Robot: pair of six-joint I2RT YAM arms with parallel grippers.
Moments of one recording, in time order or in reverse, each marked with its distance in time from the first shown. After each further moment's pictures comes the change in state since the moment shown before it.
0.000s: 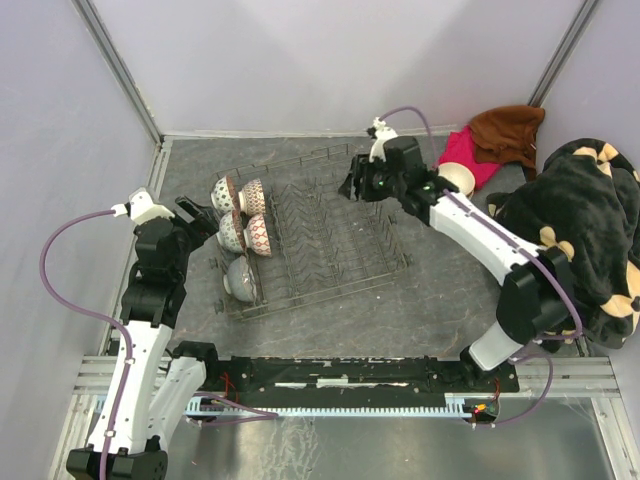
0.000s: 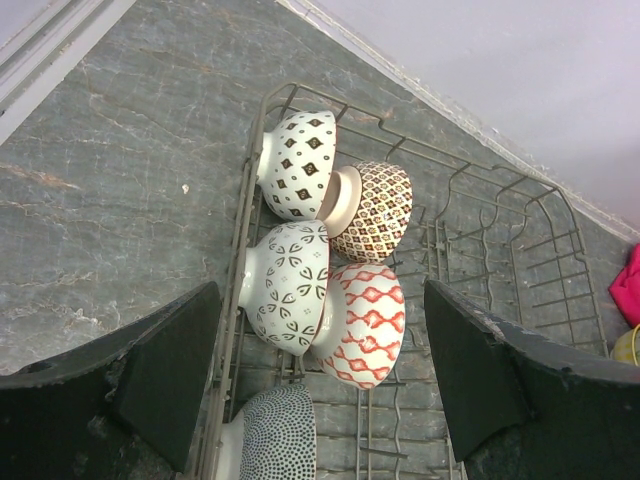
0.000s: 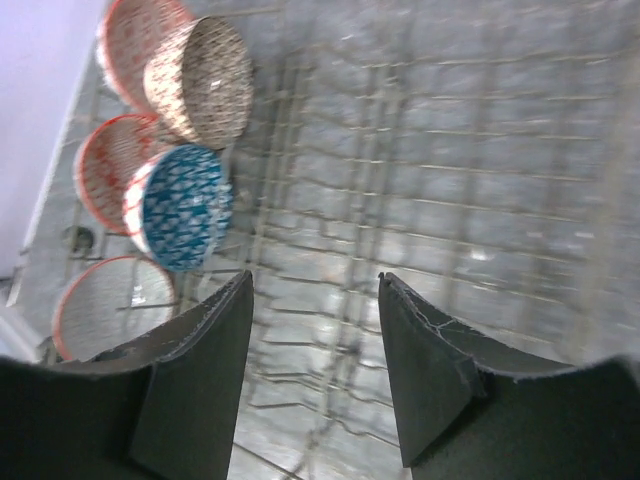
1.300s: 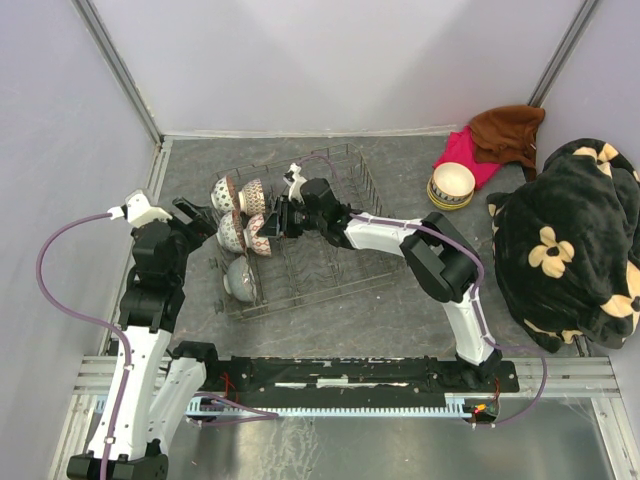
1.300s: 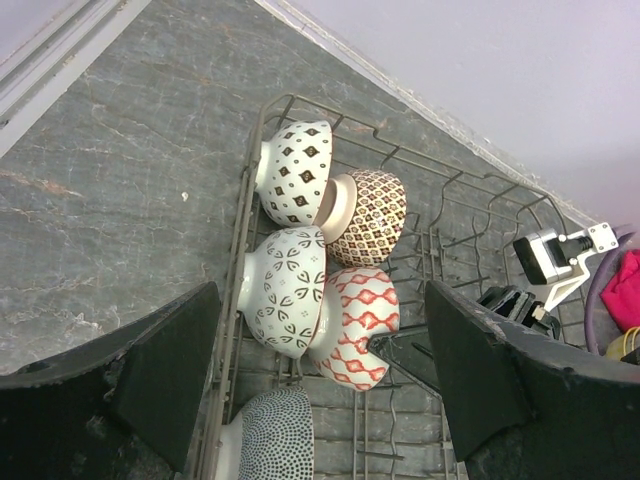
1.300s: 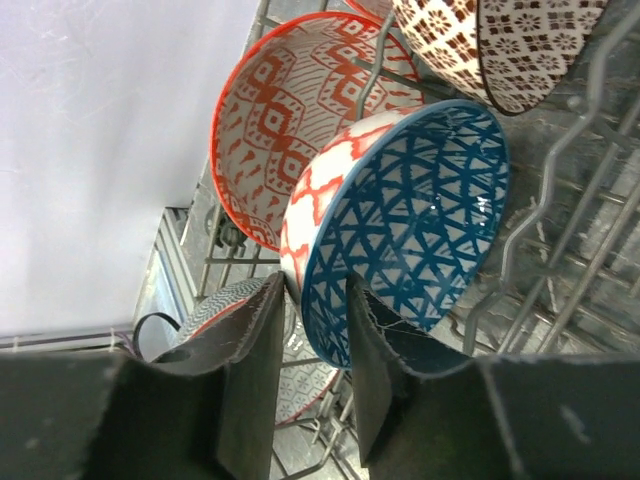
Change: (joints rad) left arm 0.000 -0.030 0.000 -0.001 -0.005 0.000; right arm 0.311 0.547 0.107 0.563 -0.245 0.406
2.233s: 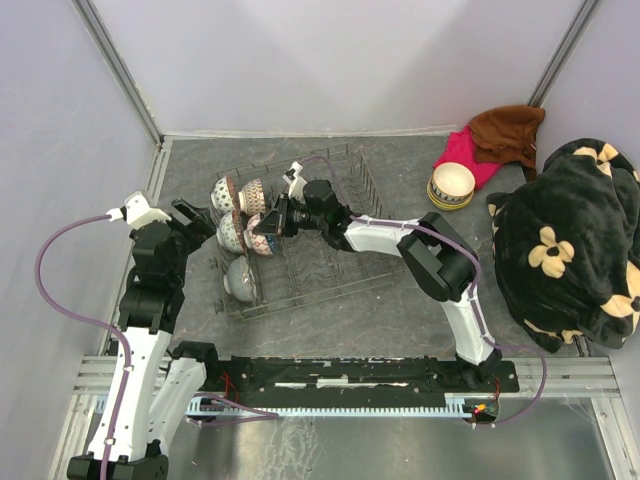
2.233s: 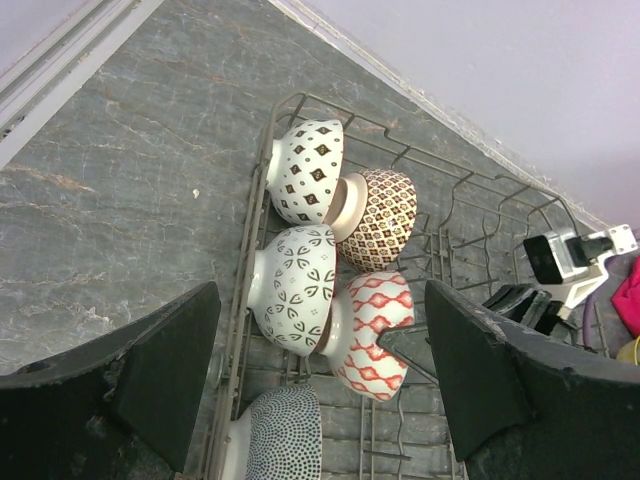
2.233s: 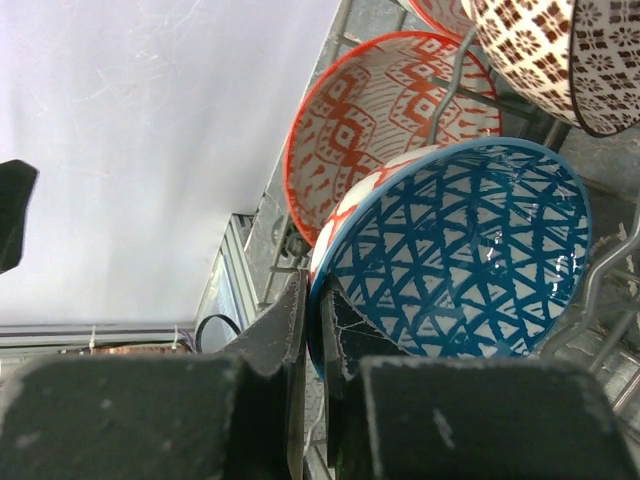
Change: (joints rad) left arm 0.000 -0.006 0.000 -0.018 -0.022 0.000; right arm 0.000 0.030 -0.019 0.184 -0.076 0.142
